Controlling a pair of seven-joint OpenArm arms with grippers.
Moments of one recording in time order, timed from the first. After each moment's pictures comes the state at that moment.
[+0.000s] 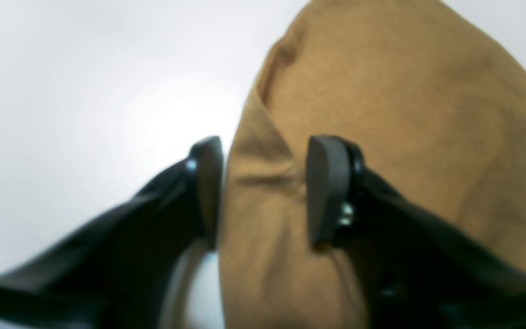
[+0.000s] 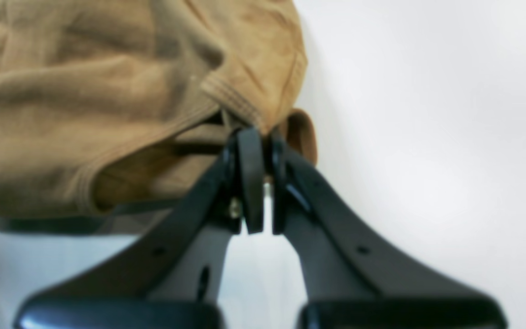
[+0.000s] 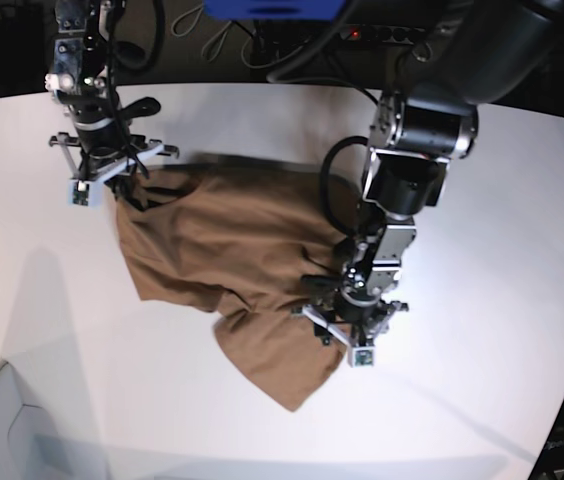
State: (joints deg) left arm -34.3 4.8 3.7 24.8 -6.5 0.5 -0.9; right arm -24.4 2.9 7.9 108.9 10.9 0.0 -34.4
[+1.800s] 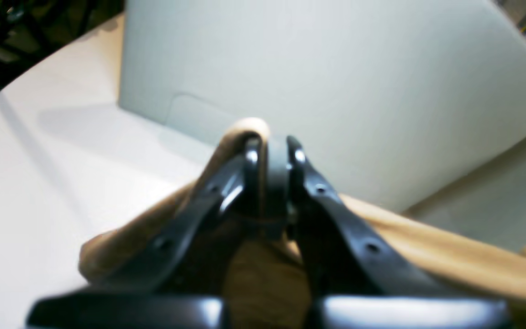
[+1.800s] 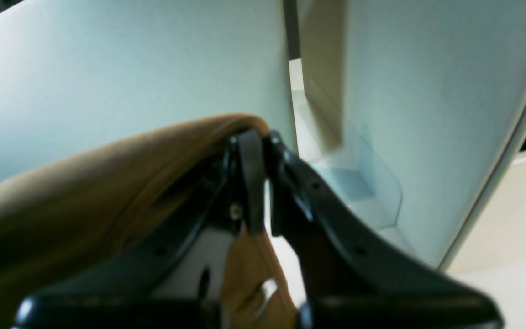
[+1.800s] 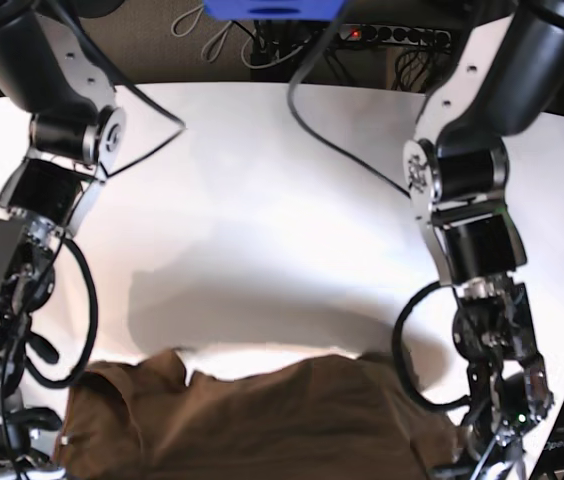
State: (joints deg) left arm -43.9 -0.1 -14.0 75.1 -19.6 0.1 33.4; right arm 34.8 7.1 15.5 96.8 9.0 0.5 -39.2
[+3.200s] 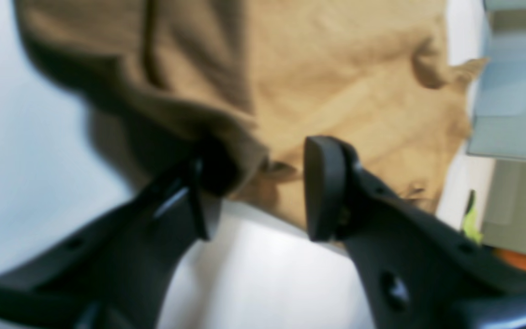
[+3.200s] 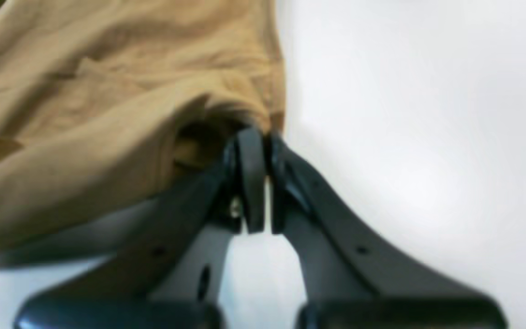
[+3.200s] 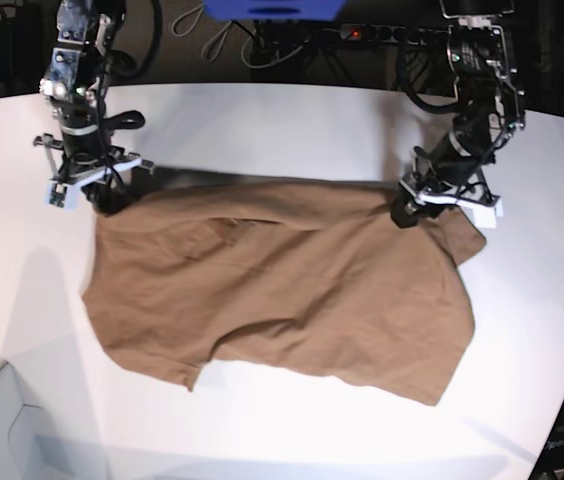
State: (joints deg) left arm 12.8 -5.8 -14.4 91.2 -54.2 0.1 40.6; right arm -21.2 -0.7 16.1 102.4 8.5 4.9 -26.7
